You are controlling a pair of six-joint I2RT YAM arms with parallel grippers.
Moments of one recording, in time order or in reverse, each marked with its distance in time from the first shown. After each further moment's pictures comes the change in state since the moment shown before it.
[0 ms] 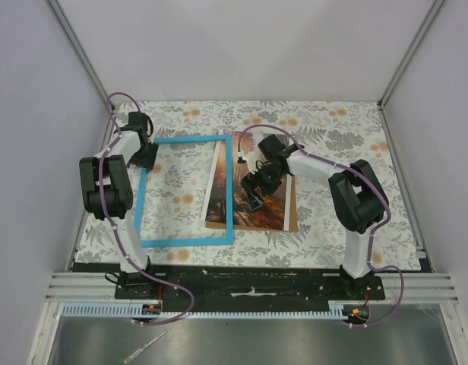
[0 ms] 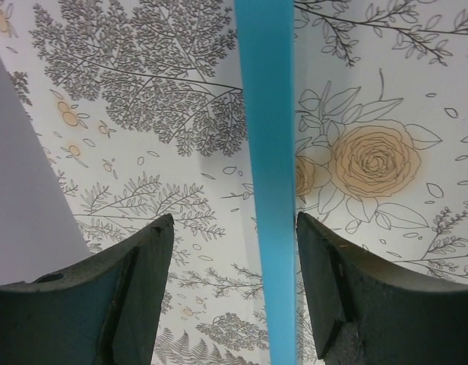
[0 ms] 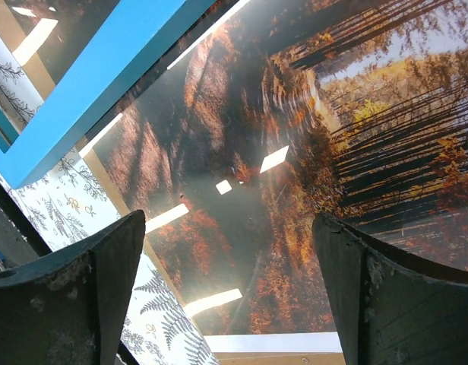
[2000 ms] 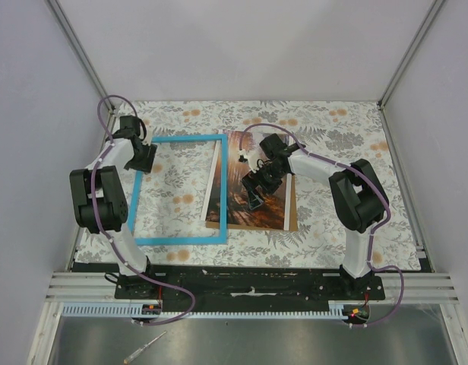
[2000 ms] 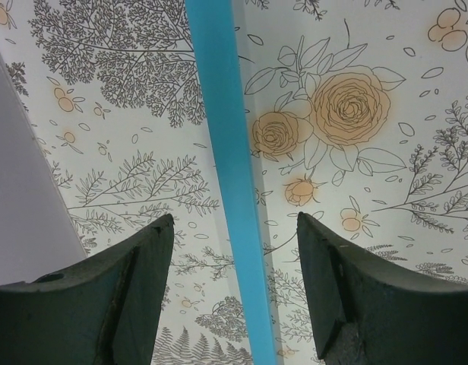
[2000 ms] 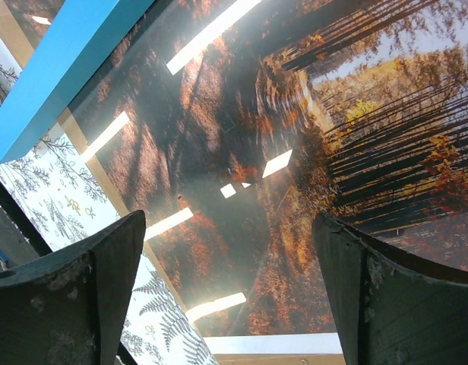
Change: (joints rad) left arm 0.029 -0.161 -0.150 0.071 0.109 0.064; right arm -0.022 0.007 0.000 0.009 -0.013 0.003
